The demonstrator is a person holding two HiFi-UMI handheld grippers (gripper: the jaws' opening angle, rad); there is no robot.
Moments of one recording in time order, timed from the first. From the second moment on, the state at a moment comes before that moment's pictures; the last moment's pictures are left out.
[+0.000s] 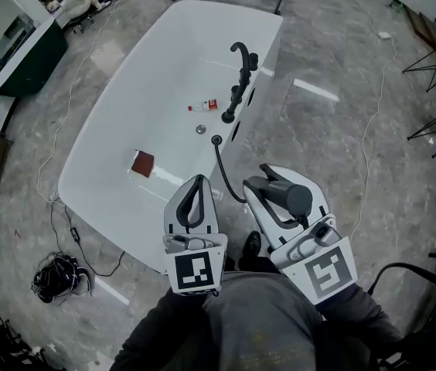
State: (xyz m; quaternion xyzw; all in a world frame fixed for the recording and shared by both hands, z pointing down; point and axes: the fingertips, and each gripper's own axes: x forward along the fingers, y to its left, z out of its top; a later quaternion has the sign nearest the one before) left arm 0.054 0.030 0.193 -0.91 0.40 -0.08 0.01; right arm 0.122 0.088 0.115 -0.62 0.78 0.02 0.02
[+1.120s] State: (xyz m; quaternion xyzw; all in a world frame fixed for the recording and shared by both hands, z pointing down) left arm 0.050 -0.084 0.199 -0.93 0.38 -0.04 -0.03; right arm 0.095 -0.029 0.095 -0.61 0.79 0.05 -0.03
